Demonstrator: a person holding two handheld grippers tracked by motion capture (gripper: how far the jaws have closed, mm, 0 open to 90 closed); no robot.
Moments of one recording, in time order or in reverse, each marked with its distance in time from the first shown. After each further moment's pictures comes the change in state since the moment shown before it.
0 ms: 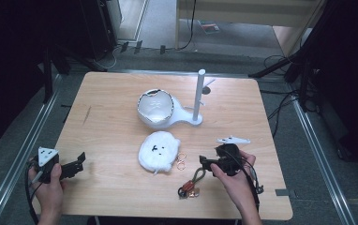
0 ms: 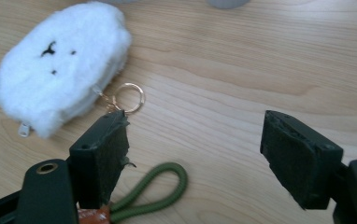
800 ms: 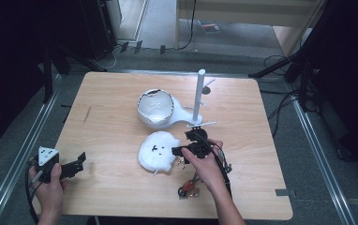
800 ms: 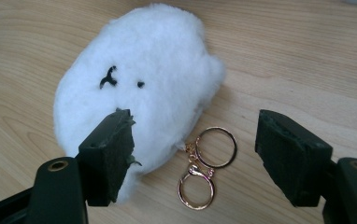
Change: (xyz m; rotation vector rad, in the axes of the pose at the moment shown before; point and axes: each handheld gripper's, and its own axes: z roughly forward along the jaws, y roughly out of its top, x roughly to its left) left arm 0.000 0.000 0.001 0.002 -0.011 -0.010; right arm 0.050 0.047 0.062 0.164 0.144 0.056
